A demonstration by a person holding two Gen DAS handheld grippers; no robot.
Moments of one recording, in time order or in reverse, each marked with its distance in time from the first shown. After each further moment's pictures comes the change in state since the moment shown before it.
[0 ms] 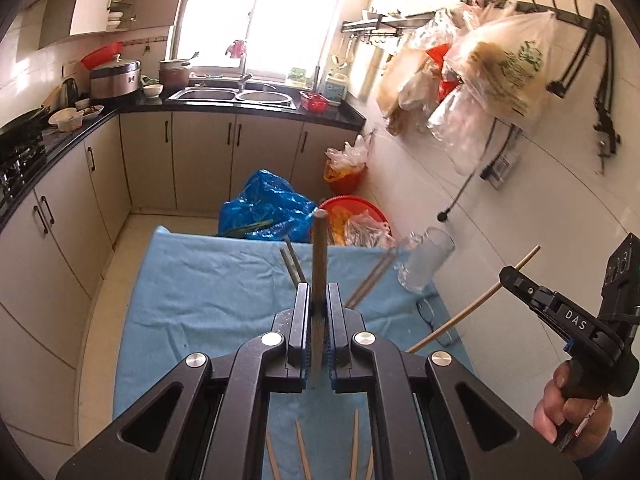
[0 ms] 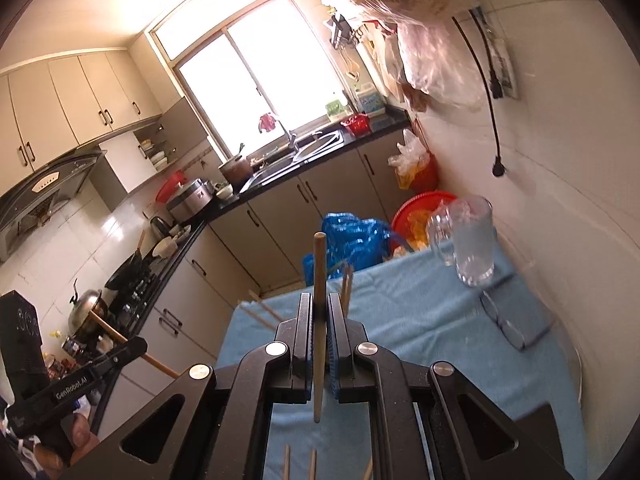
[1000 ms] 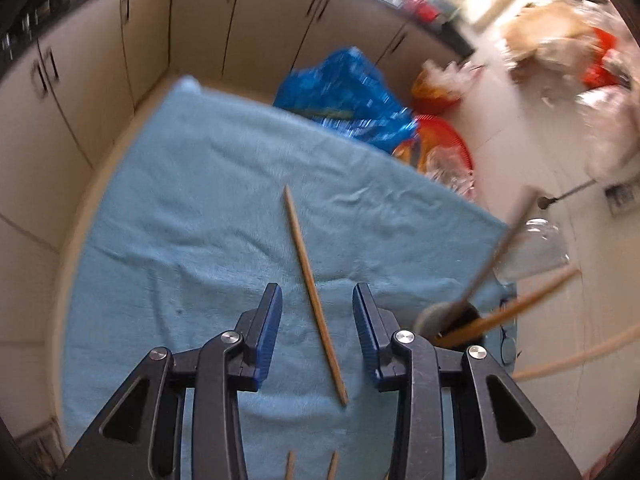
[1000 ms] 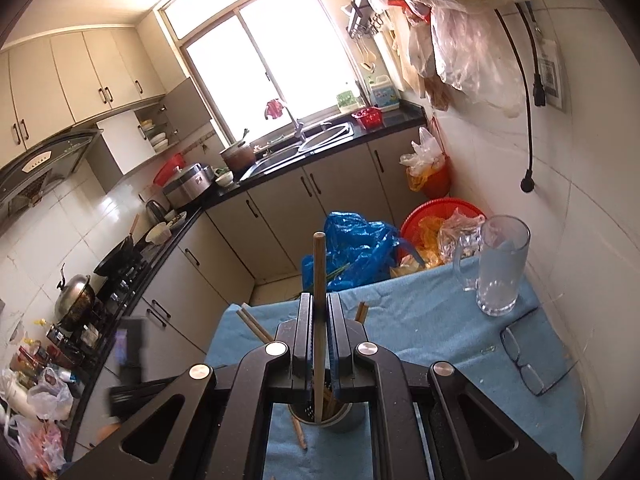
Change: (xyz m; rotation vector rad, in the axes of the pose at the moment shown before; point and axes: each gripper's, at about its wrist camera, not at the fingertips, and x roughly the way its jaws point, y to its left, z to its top) left arm 0.227 0.131 -0.030 -0.352 0.425 0.089; right arm 0.073 0.007 0.026 -0.076 0.038 0.001
